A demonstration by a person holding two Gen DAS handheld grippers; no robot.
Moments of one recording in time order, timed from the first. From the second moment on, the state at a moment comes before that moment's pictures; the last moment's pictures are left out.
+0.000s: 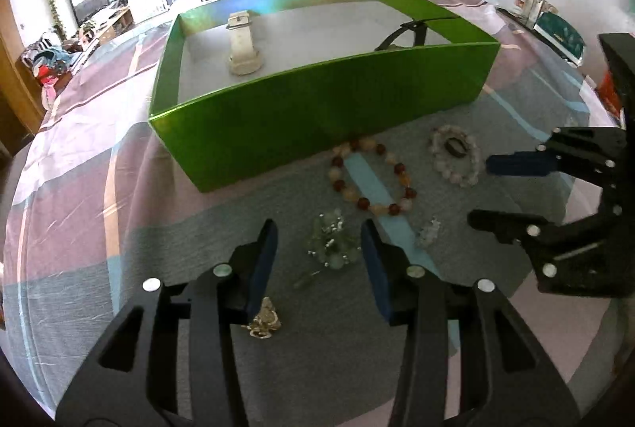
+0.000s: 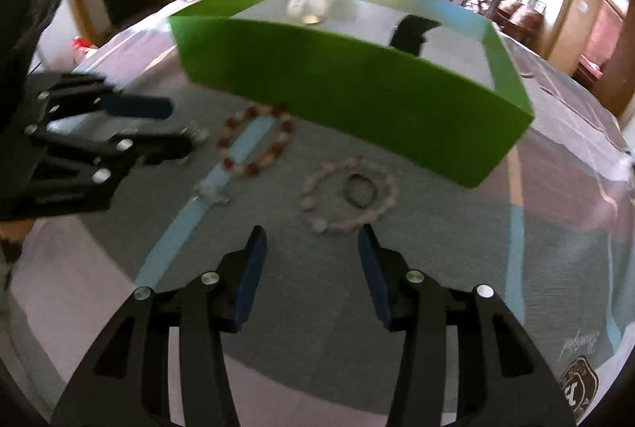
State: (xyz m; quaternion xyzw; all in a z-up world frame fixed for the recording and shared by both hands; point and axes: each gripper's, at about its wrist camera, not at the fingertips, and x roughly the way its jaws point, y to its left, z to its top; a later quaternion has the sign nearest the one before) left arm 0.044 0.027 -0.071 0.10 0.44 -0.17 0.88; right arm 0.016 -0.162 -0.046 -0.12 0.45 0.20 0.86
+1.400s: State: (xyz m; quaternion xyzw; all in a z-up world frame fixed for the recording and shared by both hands) left arm 0.058 0.056 -0.063 0.02 0.45 -0.13 0.88; right arm 0.023 -0.191 -0.052 -0.09 0.46 0.15 0.87
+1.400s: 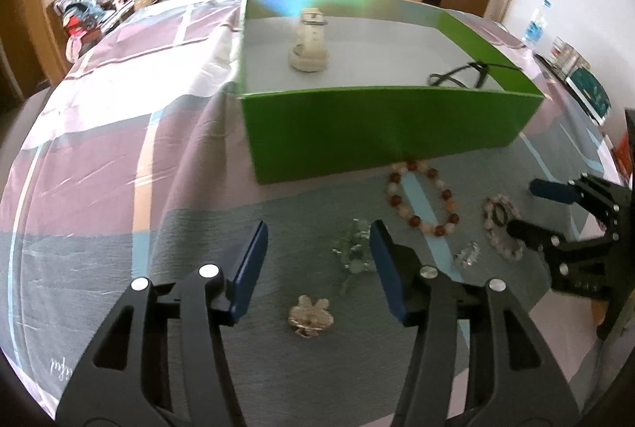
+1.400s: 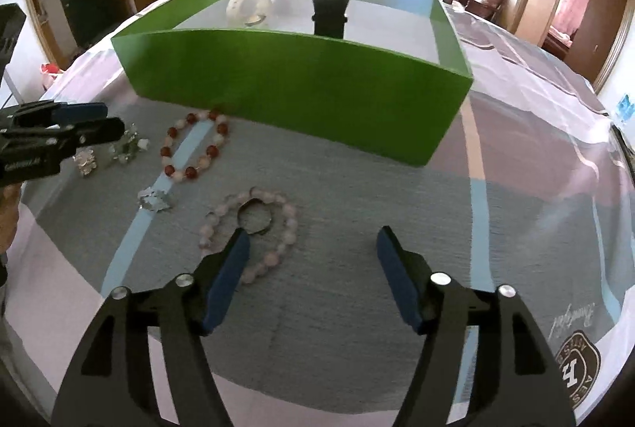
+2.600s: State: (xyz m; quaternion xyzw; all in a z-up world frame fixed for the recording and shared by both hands) left arm 0.045 0.021 -0.075 0.12 0.43 -0.07 0.89; right arm 0.011 -0.175 -0.051 -0.12 0.44 0.14 0.88
